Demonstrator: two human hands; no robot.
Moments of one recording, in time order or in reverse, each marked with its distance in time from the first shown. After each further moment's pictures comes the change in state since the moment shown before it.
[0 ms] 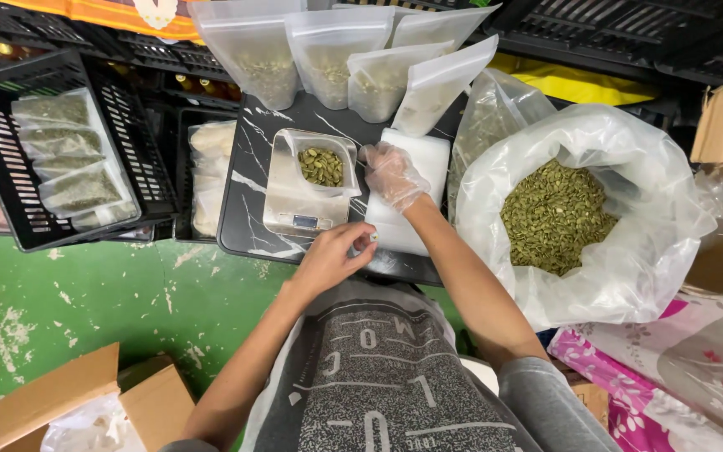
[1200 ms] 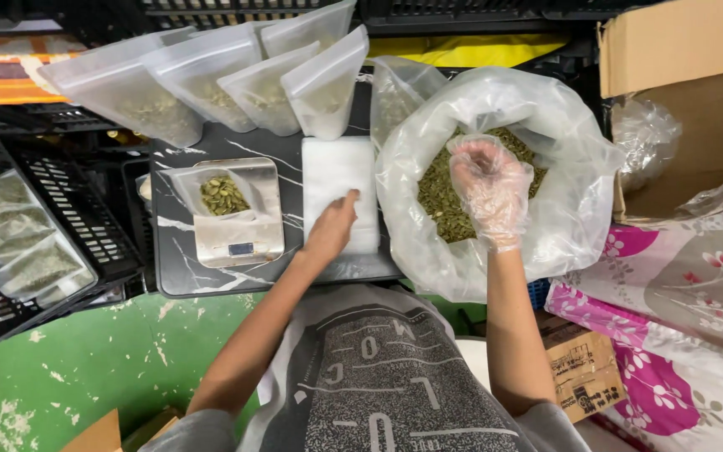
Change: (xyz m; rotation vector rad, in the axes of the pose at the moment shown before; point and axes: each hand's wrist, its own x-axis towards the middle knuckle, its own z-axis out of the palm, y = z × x) left_hand 0.074 -0.073 0.144 0.533 -0.440 -0.011; right_hand -0.174 0.033 -0.259 0.620 0.676 0.465
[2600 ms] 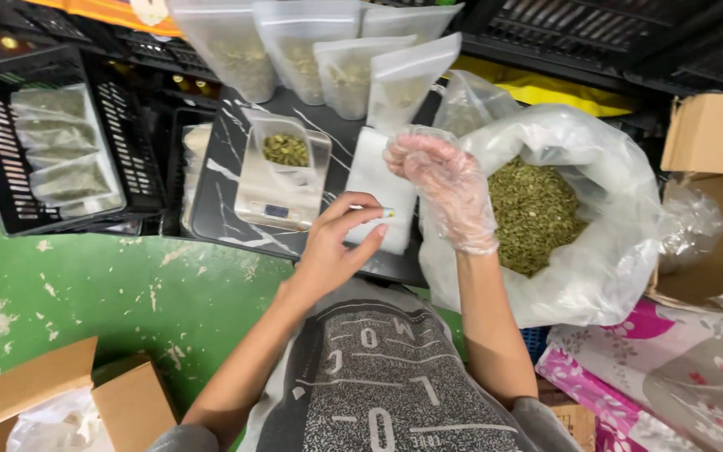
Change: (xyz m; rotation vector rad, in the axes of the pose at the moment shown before) left_hand -0.100 0.107 -0.166 -0.644 0.761 0.102; right_hand -0.044 -0.089 0.092 0.726 -0.592 0.115
